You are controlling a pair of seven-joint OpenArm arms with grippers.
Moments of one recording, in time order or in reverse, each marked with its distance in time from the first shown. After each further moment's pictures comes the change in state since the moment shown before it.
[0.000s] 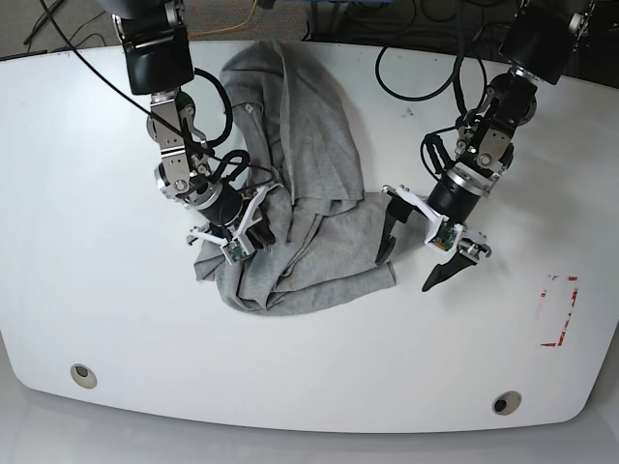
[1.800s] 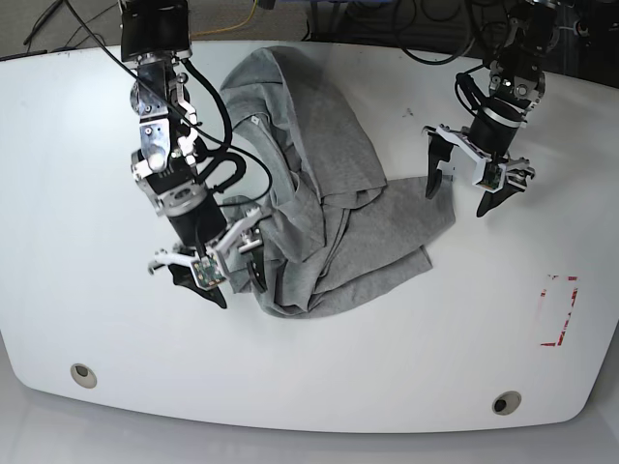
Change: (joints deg) left arm 23.1 0.5 -18.6 13.5 -0.4 -0.7 12.5; right arm -10.3 -1.0 5.4 39.8 -0.9 -9.7 -10.0
